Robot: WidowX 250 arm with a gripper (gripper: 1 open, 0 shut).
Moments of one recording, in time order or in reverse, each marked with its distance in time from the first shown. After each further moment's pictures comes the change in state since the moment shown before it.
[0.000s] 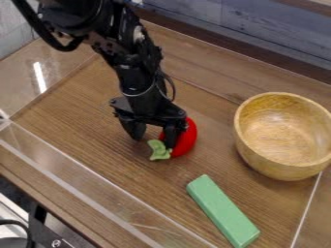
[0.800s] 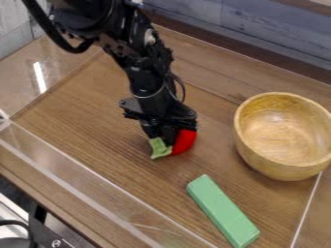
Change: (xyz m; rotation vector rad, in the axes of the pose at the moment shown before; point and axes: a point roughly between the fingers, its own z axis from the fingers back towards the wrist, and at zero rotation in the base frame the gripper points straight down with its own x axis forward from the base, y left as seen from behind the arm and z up) arm 0.000 -0.008 -0.005 -0.009 -0.008 0.037
